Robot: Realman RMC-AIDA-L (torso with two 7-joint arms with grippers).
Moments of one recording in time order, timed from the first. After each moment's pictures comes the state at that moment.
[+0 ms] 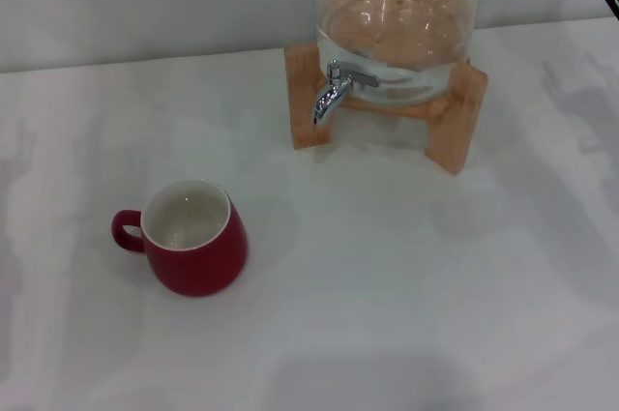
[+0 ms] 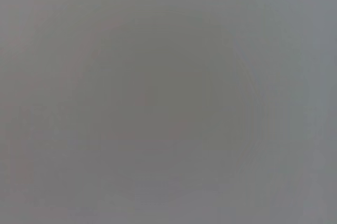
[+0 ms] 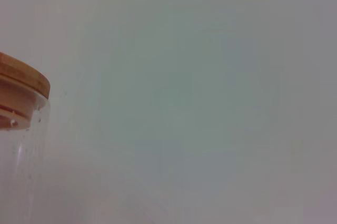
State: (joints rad) left arm -0.50 -2.09 2.15 0.29 2.10 -1.22 -3.01; right arm 0.47 2.01 -0.88 -0.17 2.66 1.25 -2.84
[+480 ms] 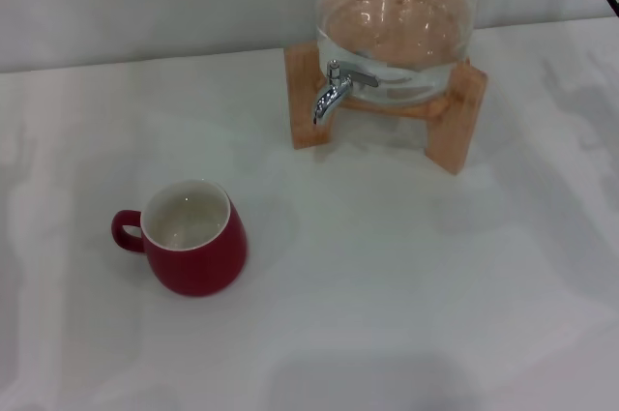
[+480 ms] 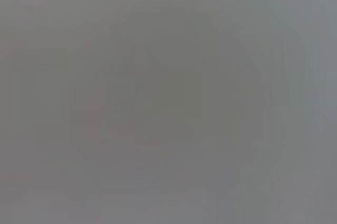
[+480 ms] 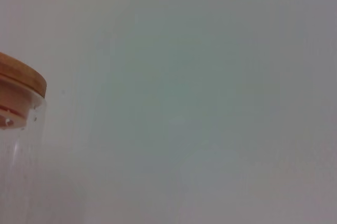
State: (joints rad) left arm -0.47 -2.09 2.16 0.35 2.04 -1.09 -3.01; right arm 0.47 2.01 -0.88 -0.18 2.66 1.24 -2.84
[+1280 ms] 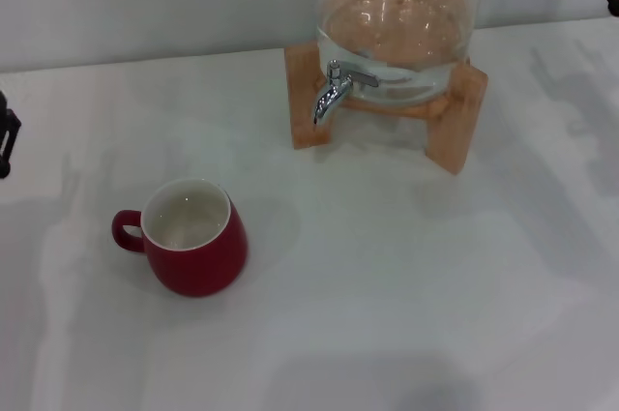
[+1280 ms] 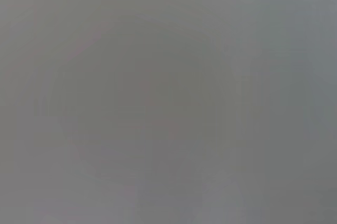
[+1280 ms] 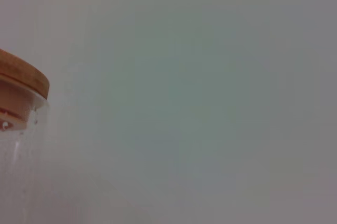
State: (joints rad) left arm -0.36 -2.09 2.41 0.39 2.03 -1.22 -3.00; right arm 0.51 2.01 -0.88 -0.20 2.66 1.19 -2.86
